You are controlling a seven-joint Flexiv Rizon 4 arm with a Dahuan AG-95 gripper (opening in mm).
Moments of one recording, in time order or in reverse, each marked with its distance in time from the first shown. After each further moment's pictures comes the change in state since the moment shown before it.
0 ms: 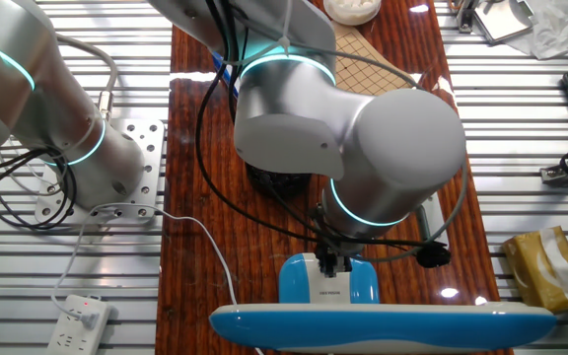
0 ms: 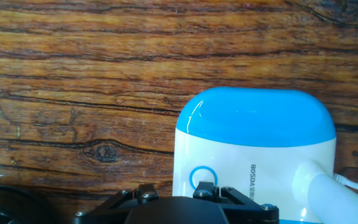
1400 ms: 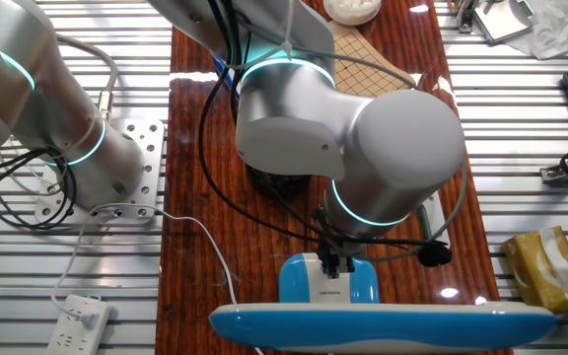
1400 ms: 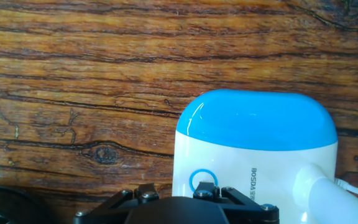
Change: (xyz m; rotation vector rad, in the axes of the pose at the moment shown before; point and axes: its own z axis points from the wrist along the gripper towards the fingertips) arm -0.006 -0.001 0.004 0.008 -0.010 -0.004
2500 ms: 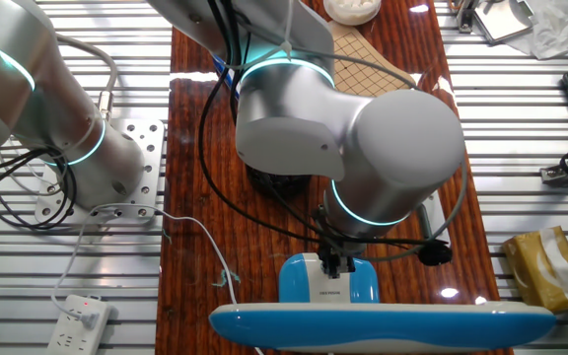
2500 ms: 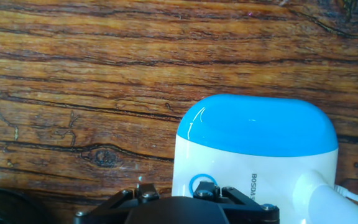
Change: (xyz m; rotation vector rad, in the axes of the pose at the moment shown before) arm 0.001 0.001 0.000 0.000 0.000 -0.011
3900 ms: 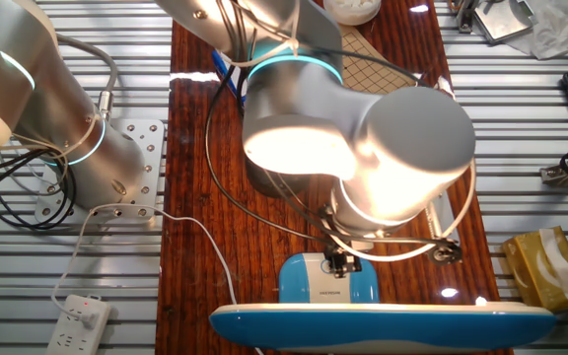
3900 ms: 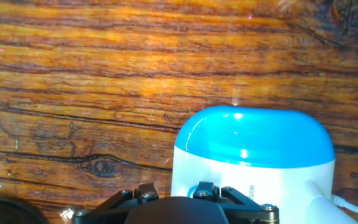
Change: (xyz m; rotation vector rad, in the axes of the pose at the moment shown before) arm -0.009 -0.002 -0.007 0.000 -0.003 -0.005
